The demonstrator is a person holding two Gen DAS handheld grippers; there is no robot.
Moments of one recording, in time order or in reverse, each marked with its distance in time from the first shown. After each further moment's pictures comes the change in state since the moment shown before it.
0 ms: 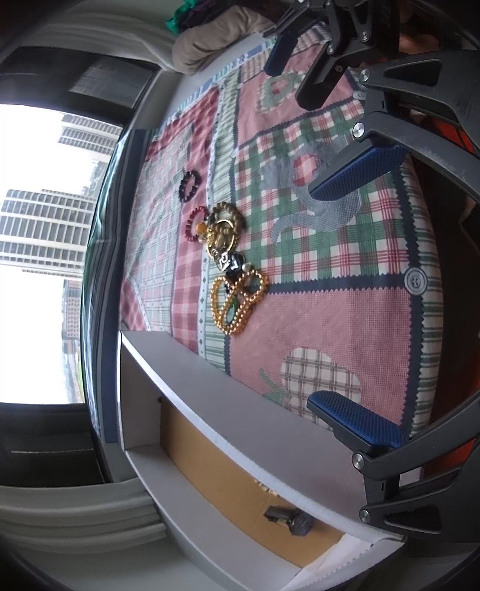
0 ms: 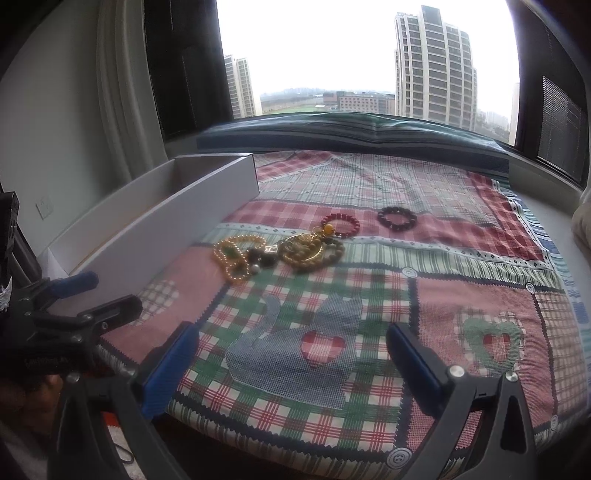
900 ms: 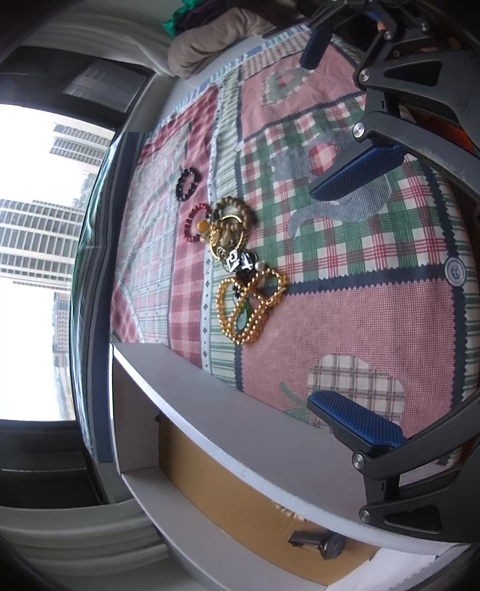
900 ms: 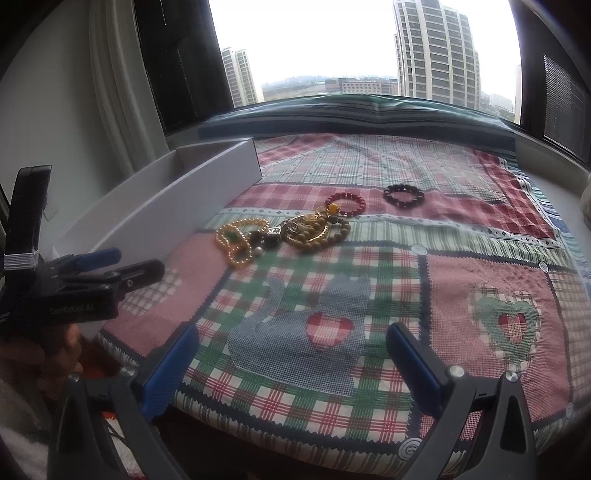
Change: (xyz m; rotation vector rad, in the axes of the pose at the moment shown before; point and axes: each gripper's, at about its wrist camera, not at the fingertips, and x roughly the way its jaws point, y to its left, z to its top) left arm 0.046 0.010 0.031 0.022 0.045 -0.066; right arm 0.013 -0.009 -0.010 0.040 0.052 0.047
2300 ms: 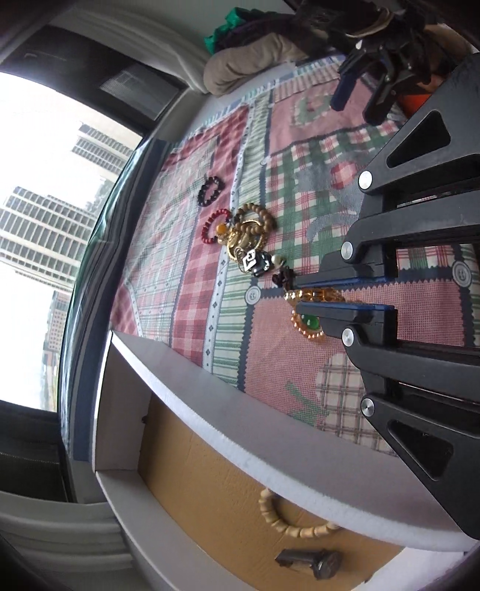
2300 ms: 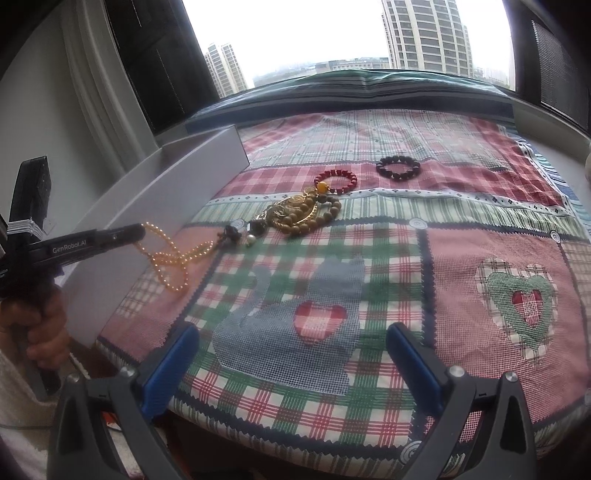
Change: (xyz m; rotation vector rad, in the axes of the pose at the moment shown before) left arm -0.008 0.040 0.010 -0.133 0.002 -0.123; right arm 0.026 -0.024 -0.001 0.082 0.063 0.041
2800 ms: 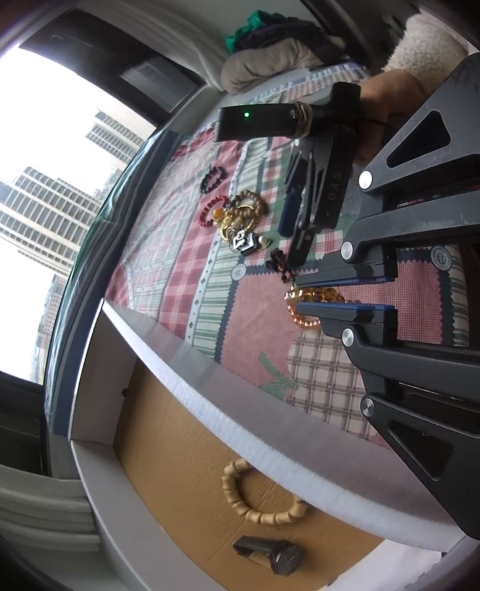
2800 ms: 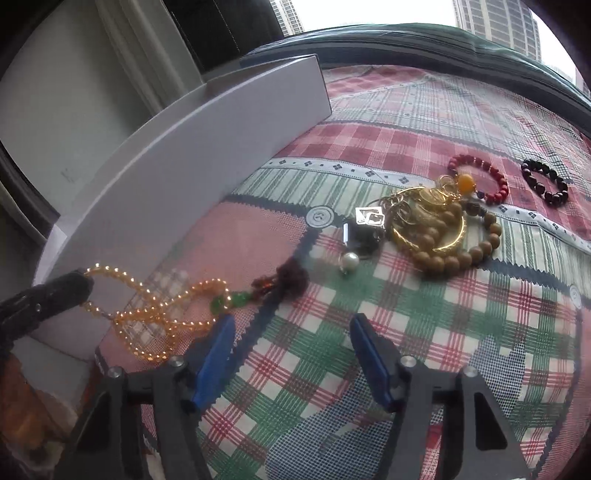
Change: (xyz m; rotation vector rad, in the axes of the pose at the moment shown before) left arm -0.004 0.029 -0.016 -0.085 0.009 -0.005; right arm 0.151 0.072 0.055 -0.141 0.216 0.194
